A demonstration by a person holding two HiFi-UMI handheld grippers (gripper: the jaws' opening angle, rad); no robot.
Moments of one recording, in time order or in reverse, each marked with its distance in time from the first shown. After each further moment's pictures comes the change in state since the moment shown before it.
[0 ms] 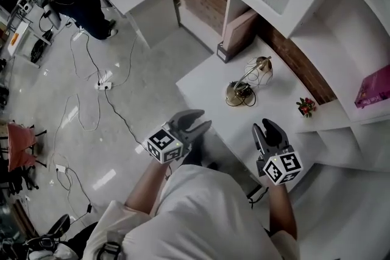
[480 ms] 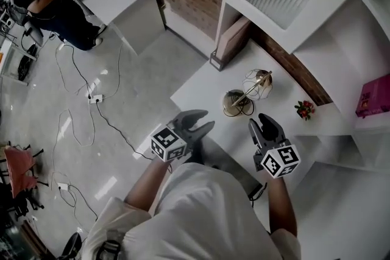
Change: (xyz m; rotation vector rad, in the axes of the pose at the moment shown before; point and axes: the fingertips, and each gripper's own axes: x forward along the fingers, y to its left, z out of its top) left arm 0.047 0.078 0.014 -0.012 0.062 -0.141; right arm 0.091 -0.030 0.019 0.049 0.005 -0.077
